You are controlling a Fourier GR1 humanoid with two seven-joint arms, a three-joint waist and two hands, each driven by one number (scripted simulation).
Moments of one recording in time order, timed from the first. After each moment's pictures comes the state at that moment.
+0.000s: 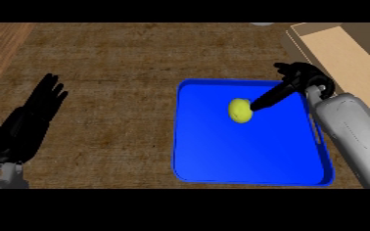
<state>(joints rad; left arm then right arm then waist) -0.02 0.44 0.01 -1.62 0.43 0.08 0.20 -0.61 -0.50 0.32 -1.28 -0.18 0.02 1.15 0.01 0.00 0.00</state>
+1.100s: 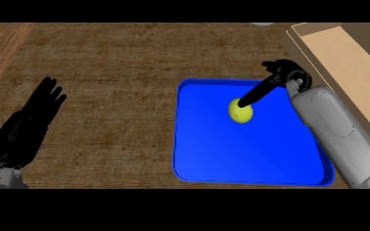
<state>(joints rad) 0.01 0.39 0.05 -1.64 0.38 0.03 0.20 -0.69 -0.39 0.32 -1.14 -0.07 0.06 1.13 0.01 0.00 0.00</state>
